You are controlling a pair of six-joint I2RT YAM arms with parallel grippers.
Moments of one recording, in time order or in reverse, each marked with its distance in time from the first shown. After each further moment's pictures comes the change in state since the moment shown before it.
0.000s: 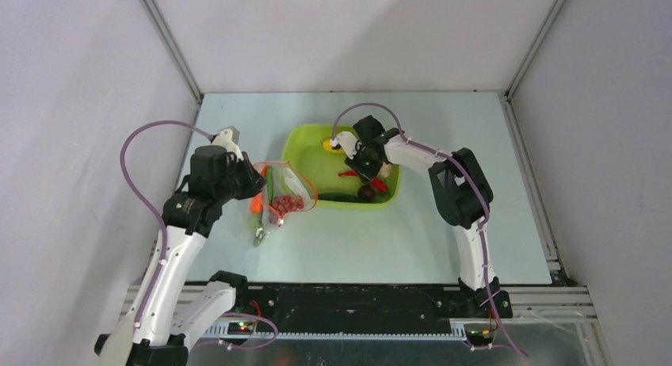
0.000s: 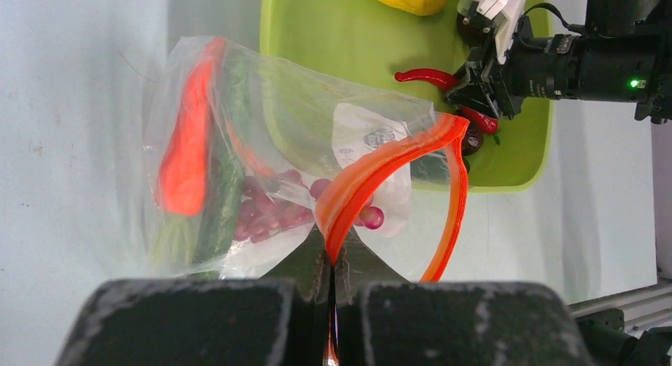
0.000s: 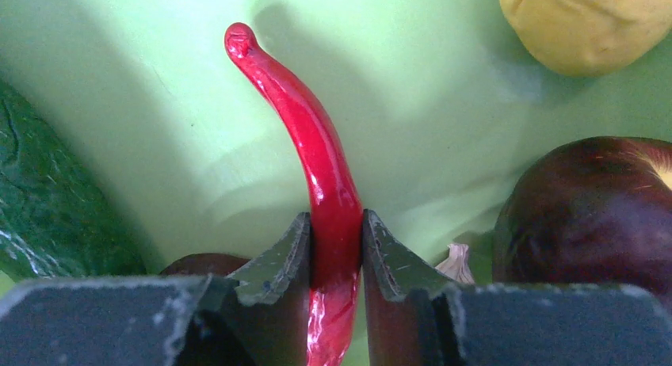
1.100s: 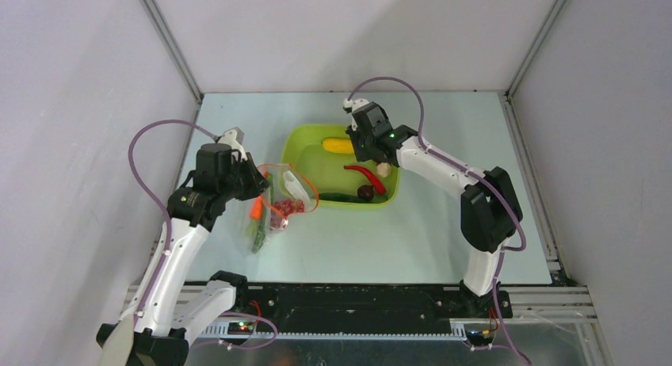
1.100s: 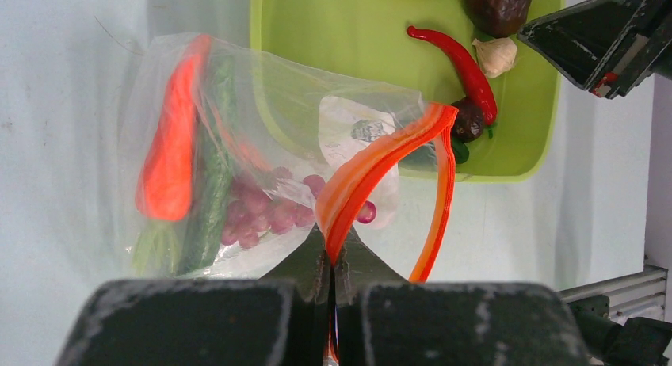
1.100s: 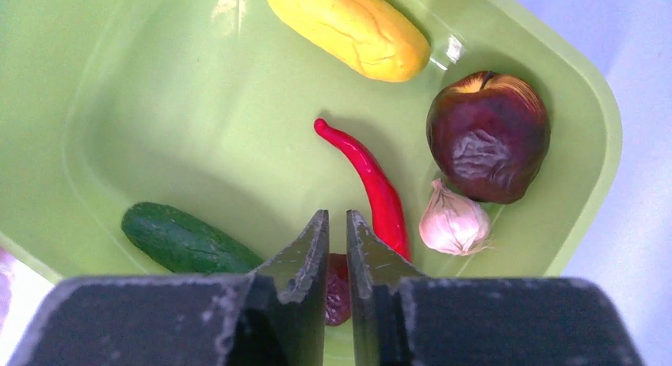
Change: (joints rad) left arm 0.000 0.049 0.000 -0.021 0.027 -0.029; right arm 0.084 -0.277 -0.060 0.126 0.289 0.667
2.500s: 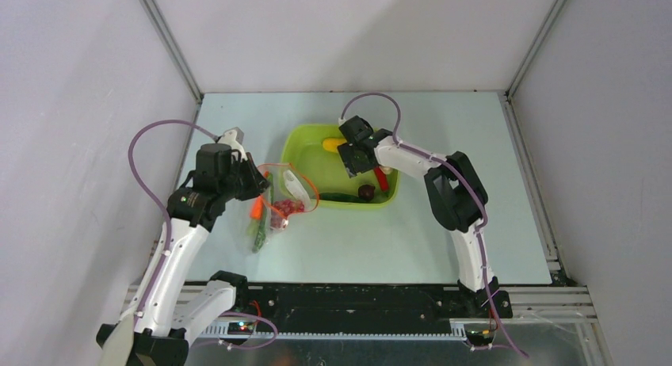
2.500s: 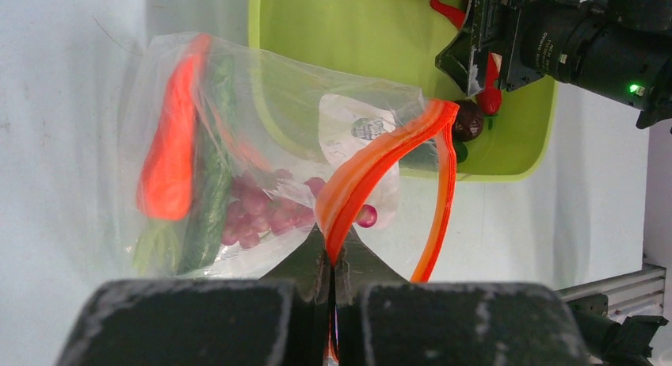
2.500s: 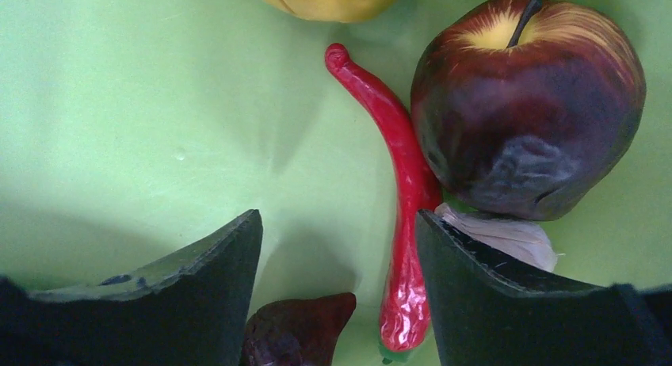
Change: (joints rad) left arm 0.000 -0.002 0.000 0.000 0.003 0.000; right arm 0.002 0.275 0.117 -0.120 0.122 -0.009
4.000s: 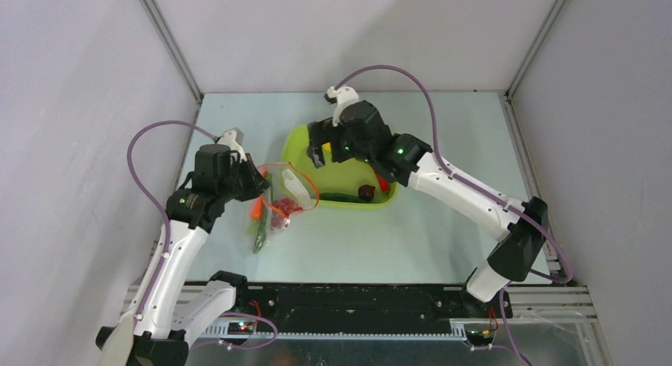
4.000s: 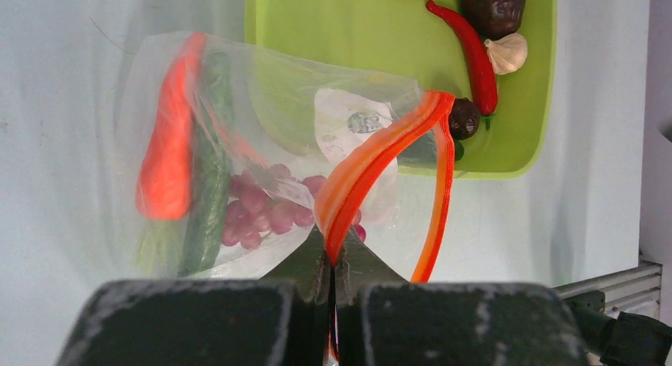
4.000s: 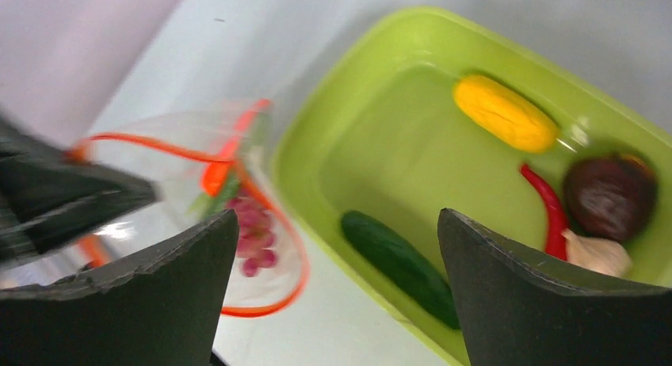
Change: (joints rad) left arm 0.000 -0.008 0.000 -0.005 0.008 0.000; right arm 0.256 -0.489 0.015 0.125 -0.101 0.142
